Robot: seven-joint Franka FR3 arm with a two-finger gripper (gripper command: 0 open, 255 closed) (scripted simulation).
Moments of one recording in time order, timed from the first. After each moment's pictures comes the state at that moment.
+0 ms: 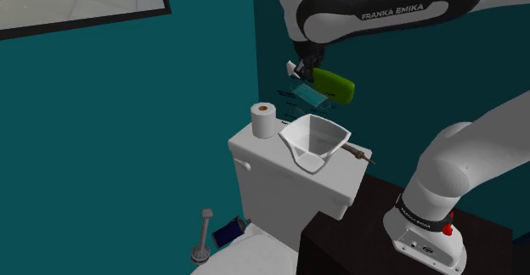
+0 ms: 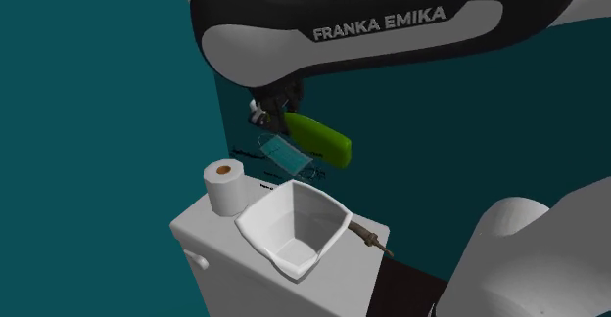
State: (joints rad) arm -0.10 -0.49 0.35 -2.15 -0.33 1.64 0.23
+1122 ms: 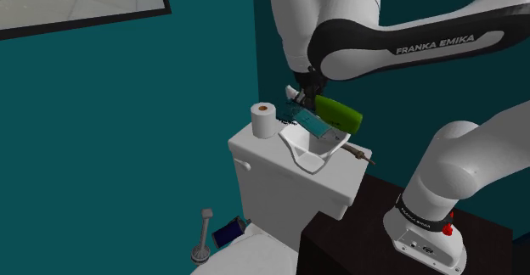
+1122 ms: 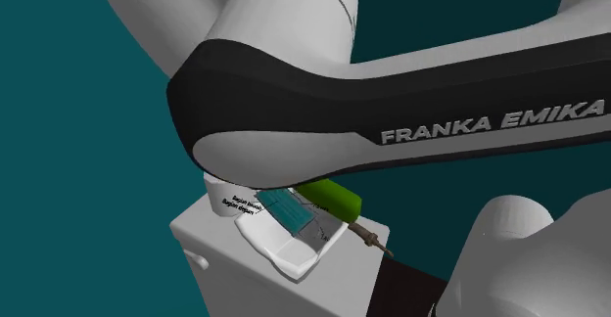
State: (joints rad) arm 0.00 -0.60 0.48 -2.29 -0.22 1.61 0.39
